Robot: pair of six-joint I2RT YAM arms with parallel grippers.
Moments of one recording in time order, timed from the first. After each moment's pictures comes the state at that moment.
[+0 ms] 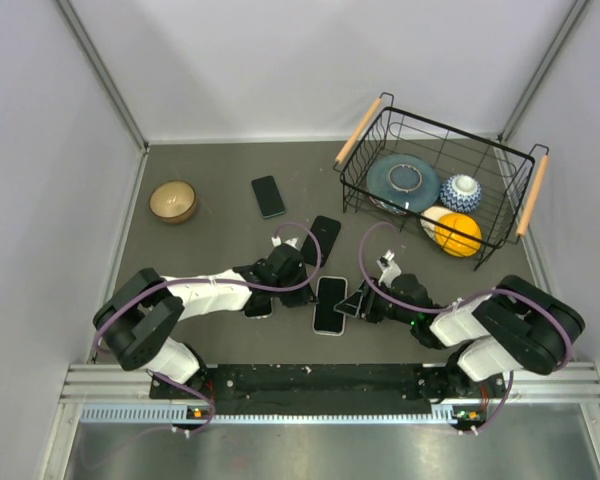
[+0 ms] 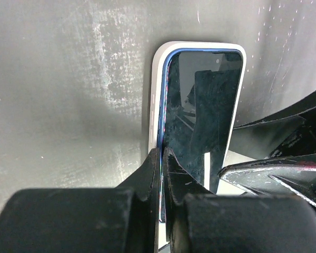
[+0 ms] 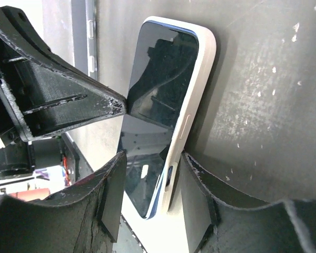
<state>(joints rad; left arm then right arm) -0.83 1.51 0.66 -0.02 0.12 -0.95 0.75 1.41 0.14 0.82 -0.24 1.01</state>
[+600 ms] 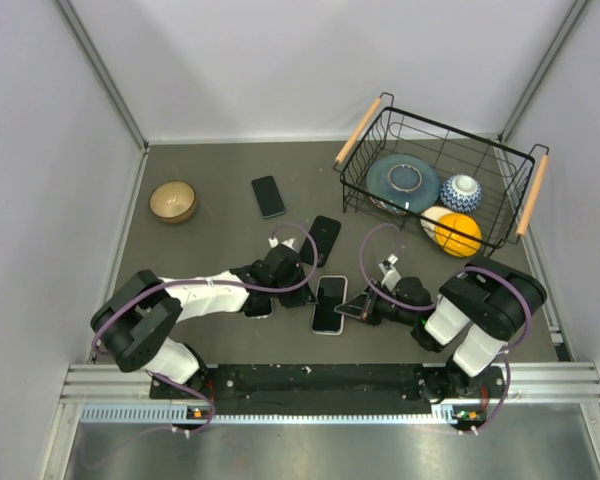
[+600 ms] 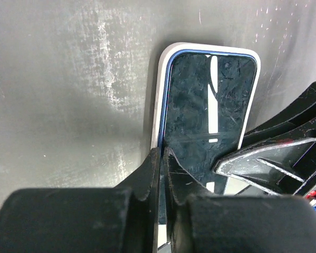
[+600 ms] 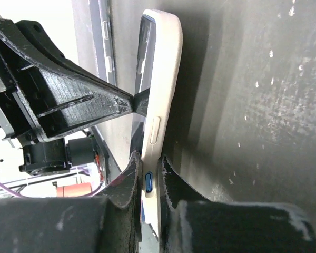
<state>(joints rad) -0.82 1.50 0.63 0.01 0.14 -0.97 0.70 1.67 0.09 1.19 -0.35 1.16</state>
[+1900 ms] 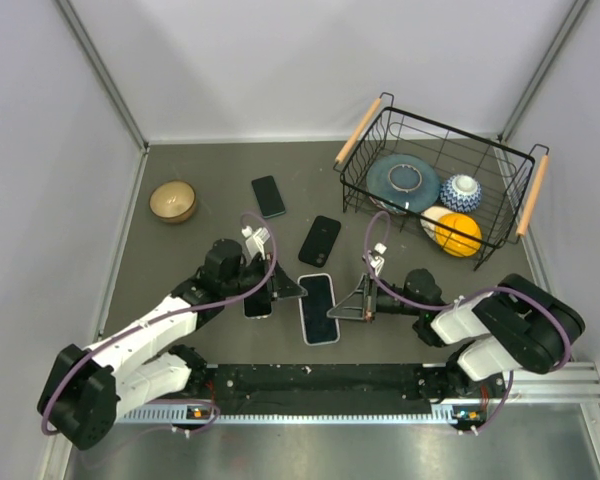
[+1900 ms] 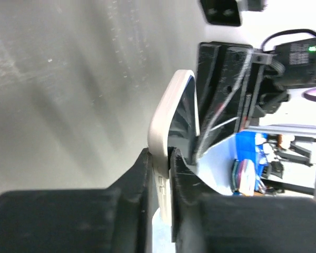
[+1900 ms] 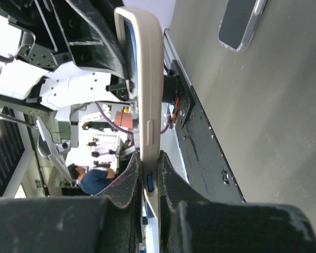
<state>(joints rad) -0.58 1.00 0.48 0.02 0.59 -0.85 0.70 1.43 0.14 1.23 -0.74 1.29</state>
